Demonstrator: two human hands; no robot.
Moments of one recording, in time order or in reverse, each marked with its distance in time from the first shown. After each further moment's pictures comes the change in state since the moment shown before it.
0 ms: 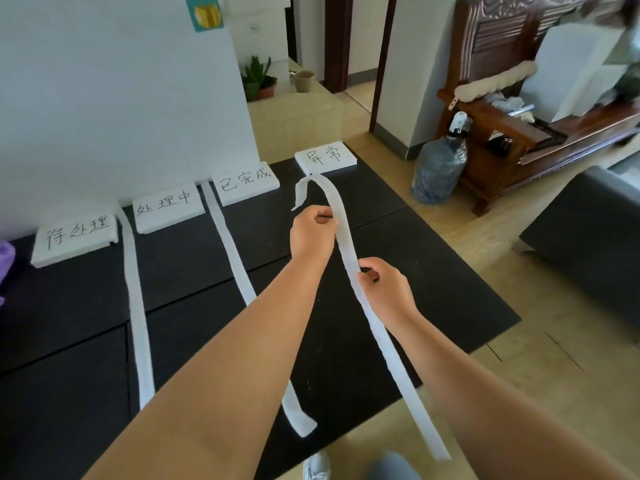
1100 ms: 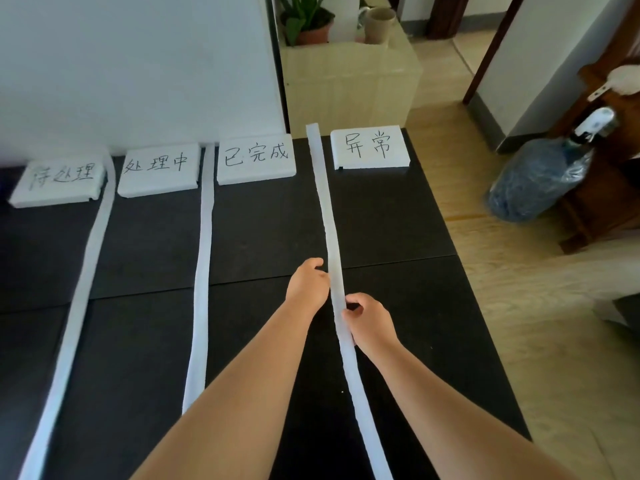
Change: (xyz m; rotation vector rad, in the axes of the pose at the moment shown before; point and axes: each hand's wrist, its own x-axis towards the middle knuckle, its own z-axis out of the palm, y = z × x) left_hand 0.141 -0.086 0.114 0.243 -0.024 -0.502; right_hand 0.214 0.069 0.045 -0.101 -0.490 0.102
